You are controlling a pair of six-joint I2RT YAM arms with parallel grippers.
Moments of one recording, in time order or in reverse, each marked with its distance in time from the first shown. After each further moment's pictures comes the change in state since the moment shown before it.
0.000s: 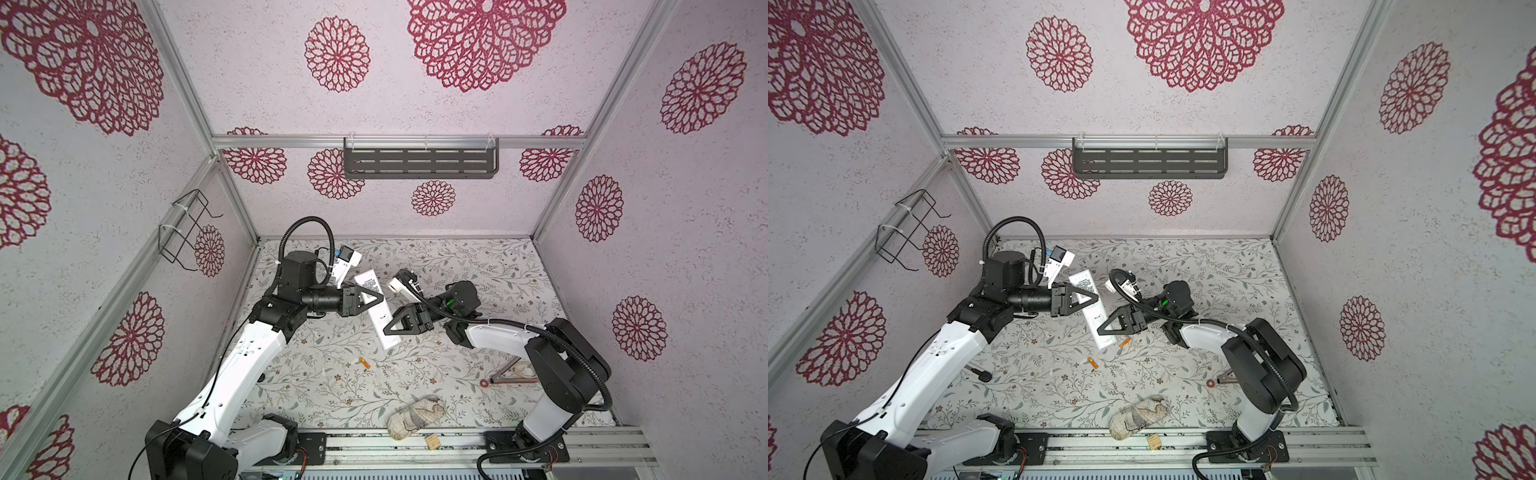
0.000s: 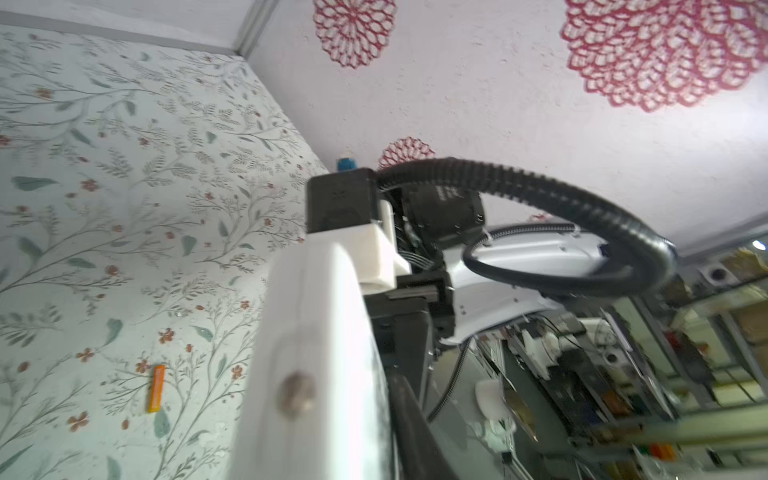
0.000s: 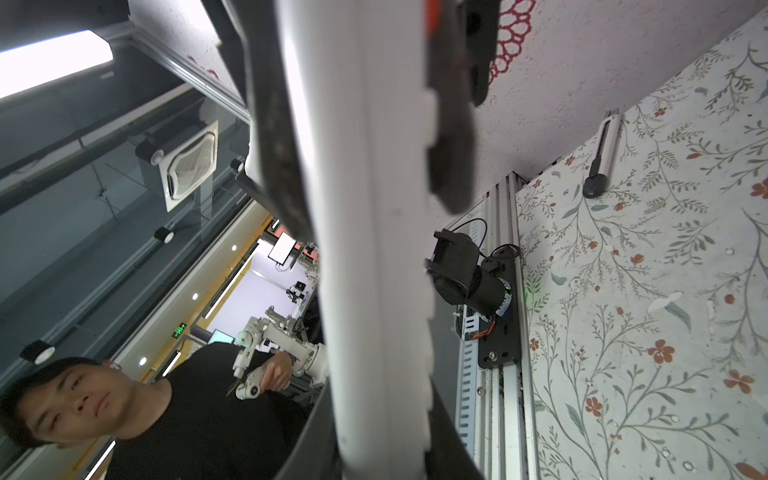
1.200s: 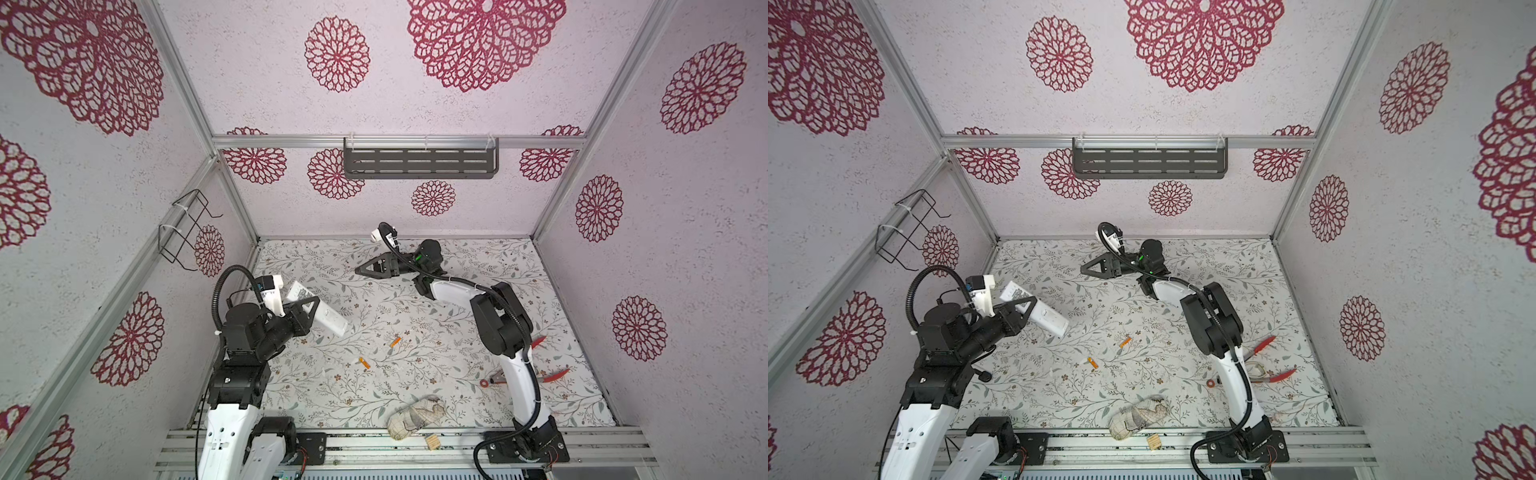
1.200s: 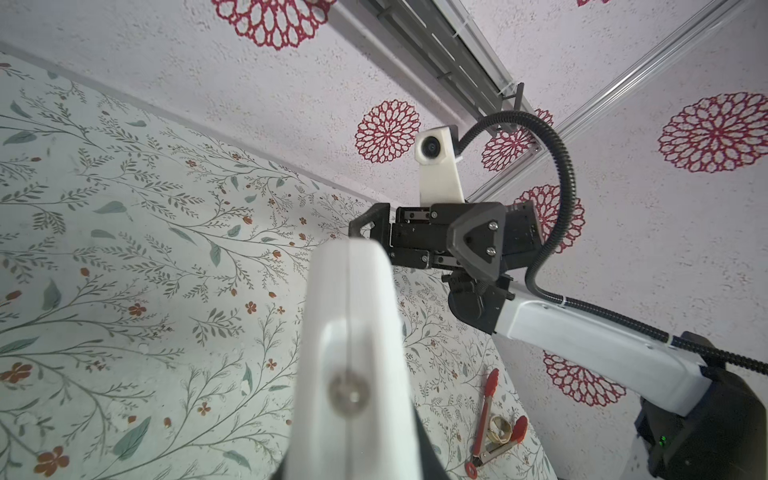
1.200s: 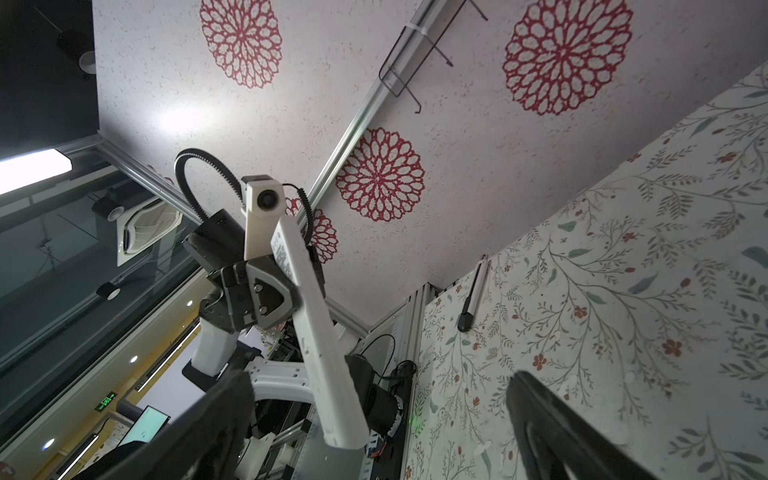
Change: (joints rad) left arm 0.330 -0.508 -0.362 0.051 -0.479 -0.144; right arm -0.104 0.628 0.850 -0.222 0.124 -0.043
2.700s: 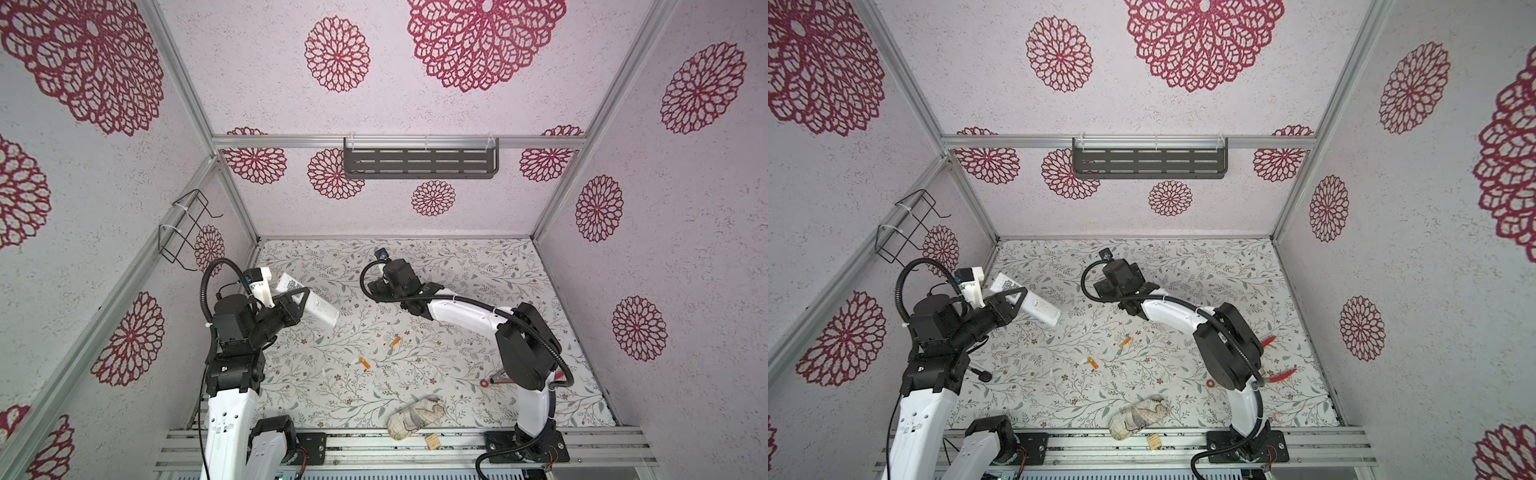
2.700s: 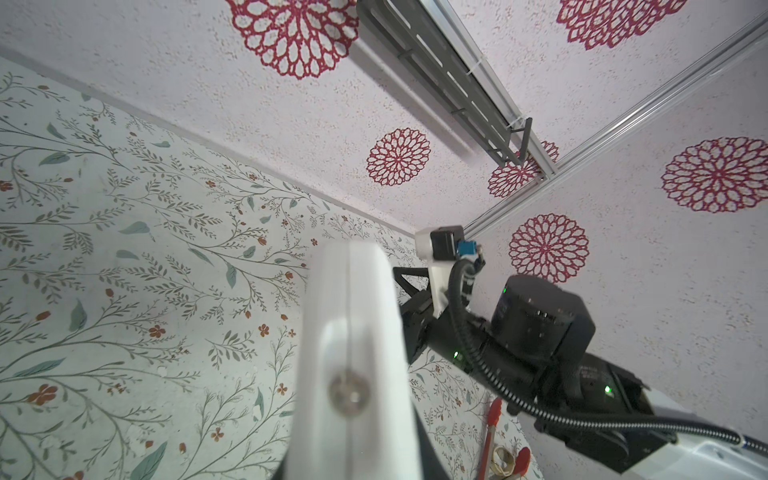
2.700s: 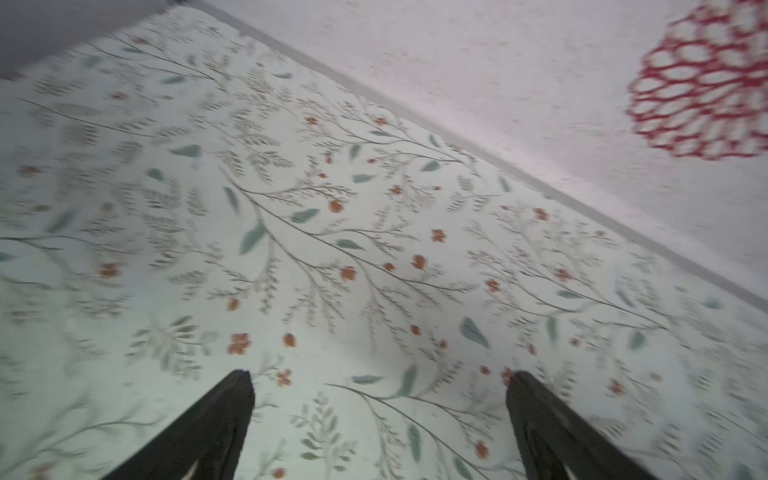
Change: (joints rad) left arm 0.143 0.066 0.026 0.066 0.102 -0.004; right arm 0.283 -0.385 -0.337 -1.088 1.743 -1.277
